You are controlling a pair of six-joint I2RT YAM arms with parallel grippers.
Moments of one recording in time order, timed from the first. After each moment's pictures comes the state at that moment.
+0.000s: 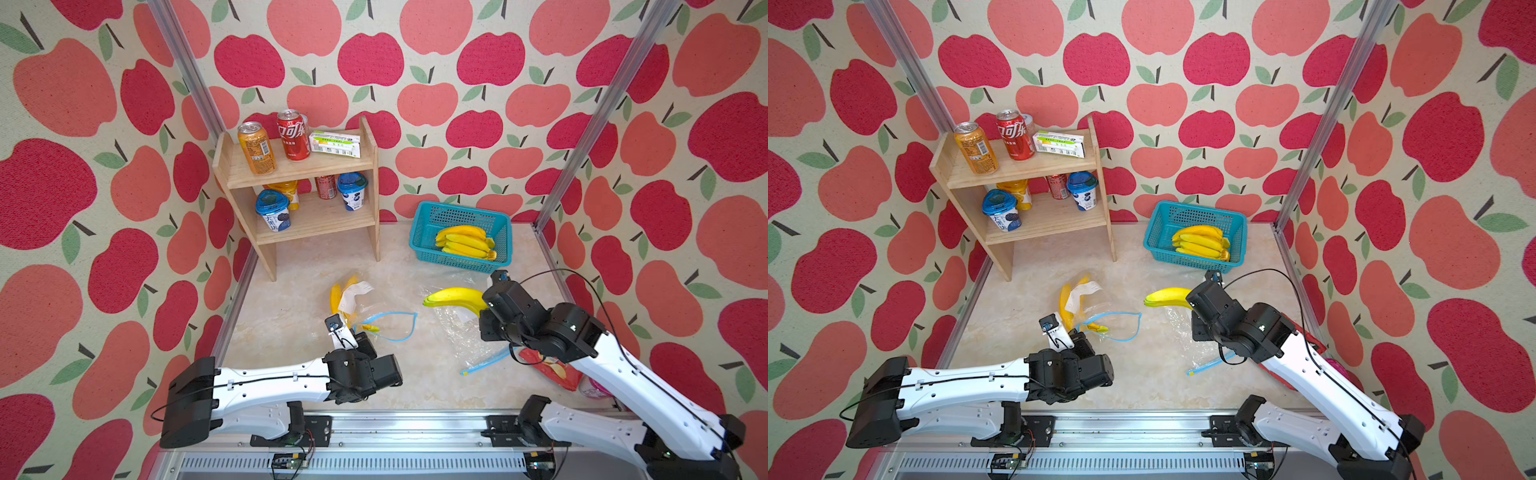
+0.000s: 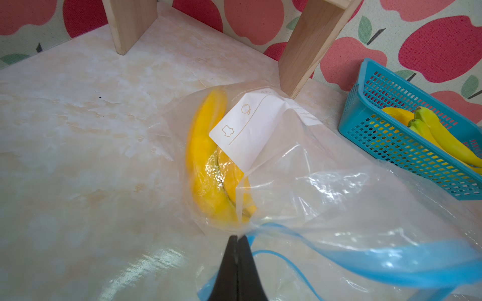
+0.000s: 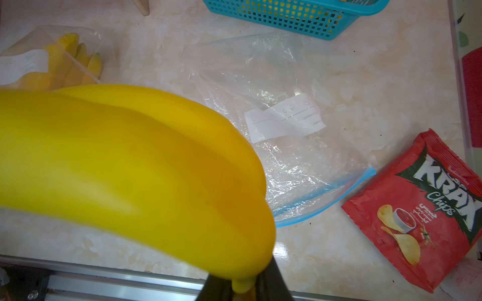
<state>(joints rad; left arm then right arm) -1.31 1.16 0.75 -0.90 -1.07 -1.64 0.87 0.99 1.21 -1.22 0.35 0.64</state>
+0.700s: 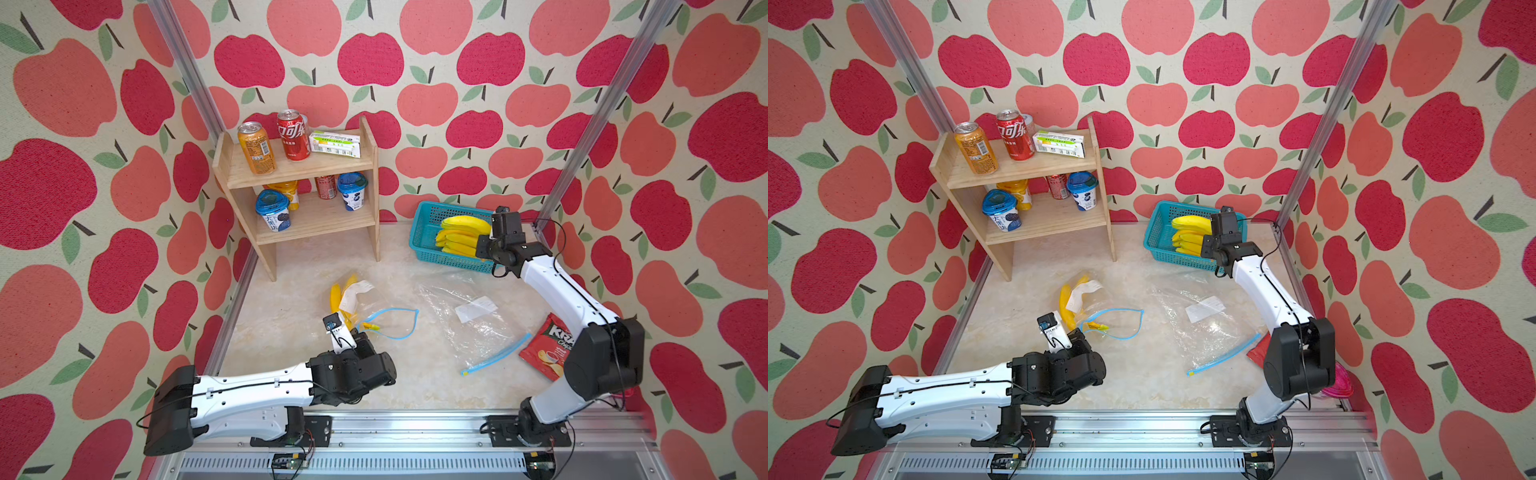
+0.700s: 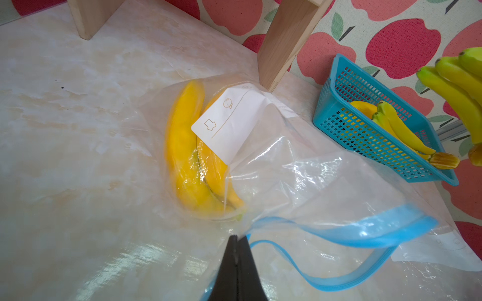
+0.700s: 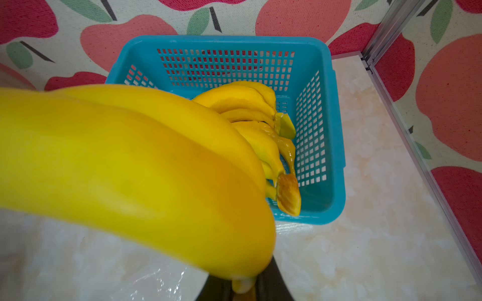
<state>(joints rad) -1.31 1.05 0.70 -0.75 -1.02 -1.49 0.30 1.64 1.43 -0.51 0.22 0.27</state>
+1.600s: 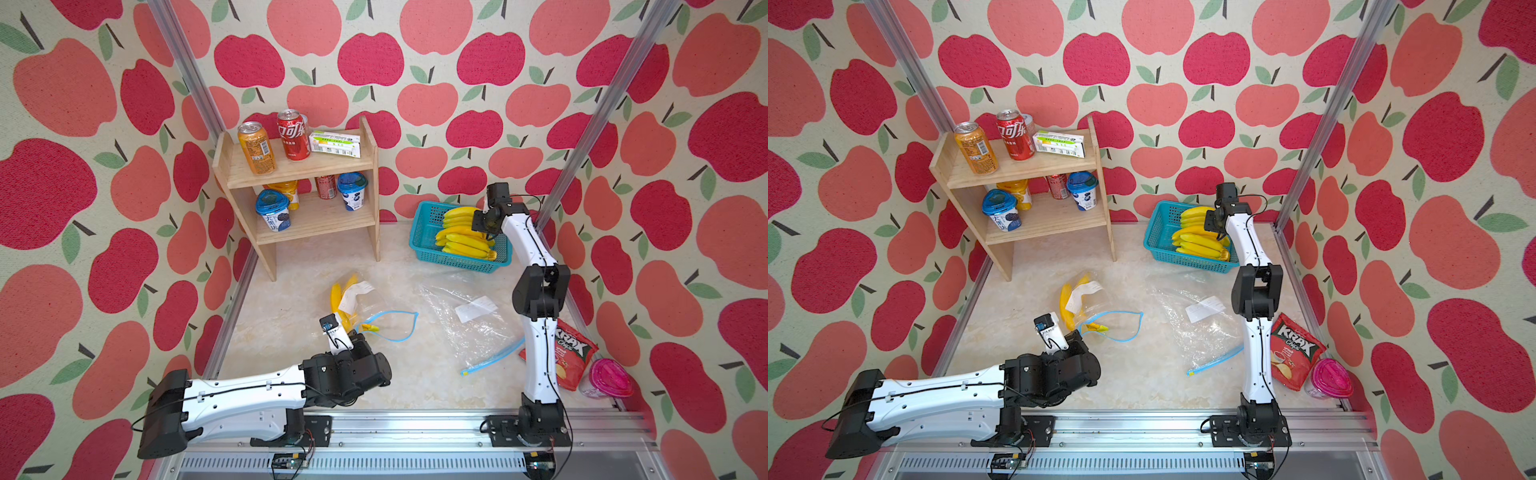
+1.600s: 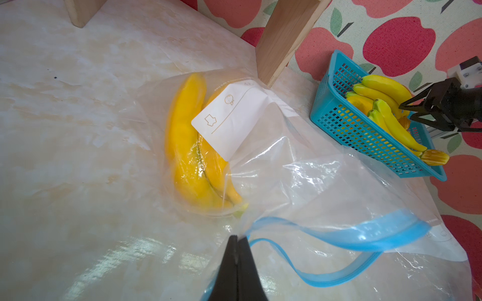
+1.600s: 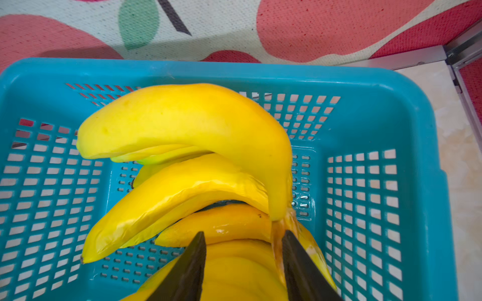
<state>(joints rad) -1.31 1.00 0.67 -0.74 -0.98 -1.48 0.16 2.43 2.41 -0.88 0.04 0.21</state>
